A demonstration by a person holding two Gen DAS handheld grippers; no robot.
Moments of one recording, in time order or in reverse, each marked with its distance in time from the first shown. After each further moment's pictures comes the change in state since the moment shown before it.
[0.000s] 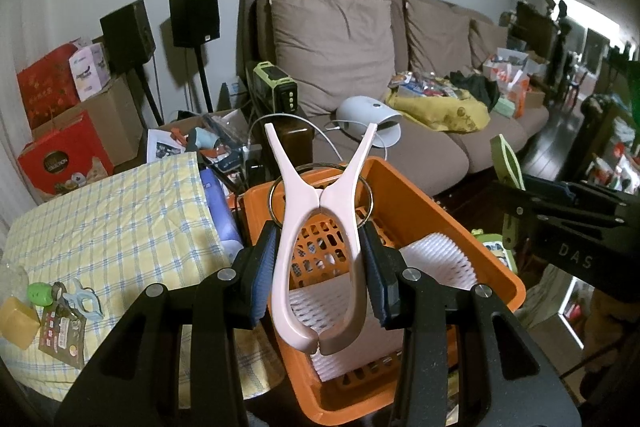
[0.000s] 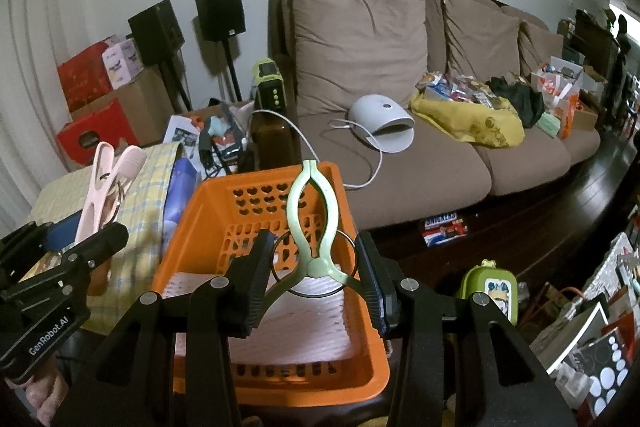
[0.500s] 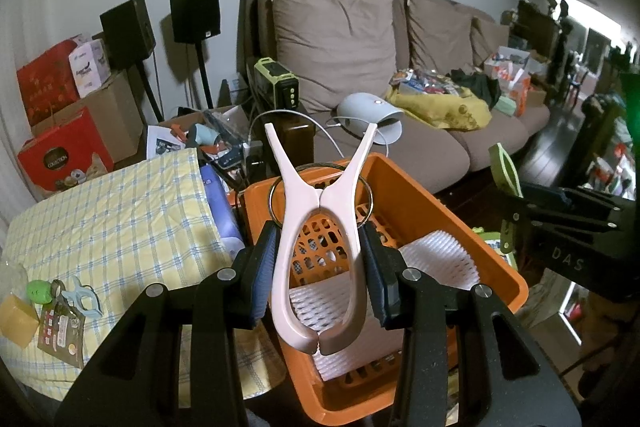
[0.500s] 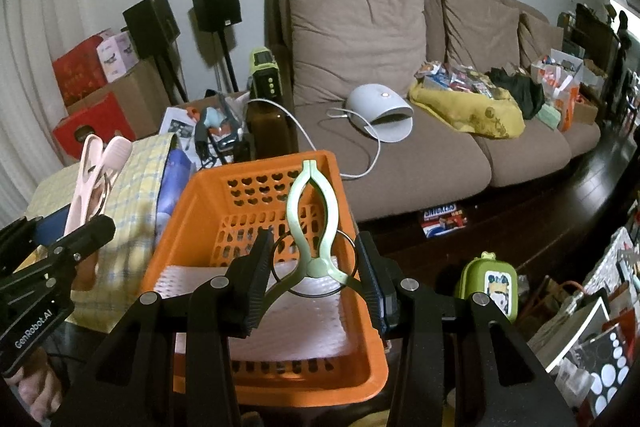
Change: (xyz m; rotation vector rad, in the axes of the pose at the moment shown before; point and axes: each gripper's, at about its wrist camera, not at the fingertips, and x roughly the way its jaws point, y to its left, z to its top) left arm 0.004 0.005 0.000 -0.006 0.012 0.000; right arm 0.012 -0.004 -0.004 0.003 0.034 -0.005
